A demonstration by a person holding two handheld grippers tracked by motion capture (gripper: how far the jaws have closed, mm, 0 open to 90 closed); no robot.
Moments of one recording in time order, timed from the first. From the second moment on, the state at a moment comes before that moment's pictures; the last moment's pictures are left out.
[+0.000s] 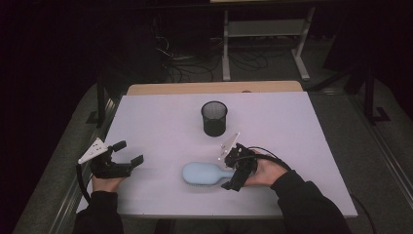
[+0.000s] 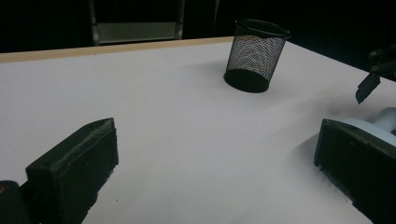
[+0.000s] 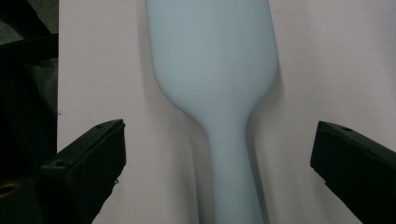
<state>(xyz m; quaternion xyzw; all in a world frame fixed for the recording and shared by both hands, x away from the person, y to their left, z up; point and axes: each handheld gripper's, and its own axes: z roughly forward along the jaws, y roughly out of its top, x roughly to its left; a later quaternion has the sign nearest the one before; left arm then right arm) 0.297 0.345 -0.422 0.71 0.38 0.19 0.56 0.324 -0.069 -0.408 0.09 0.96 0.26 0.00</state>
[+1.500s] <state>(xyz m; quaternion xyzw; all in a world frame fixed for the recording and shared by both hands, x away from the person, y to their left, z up) 0.299 0.345 -0.423 0.71 0.38 0.19 0.56 0.325 -0.059 -0.419 0.06 0.98 0.21 0.01</state>
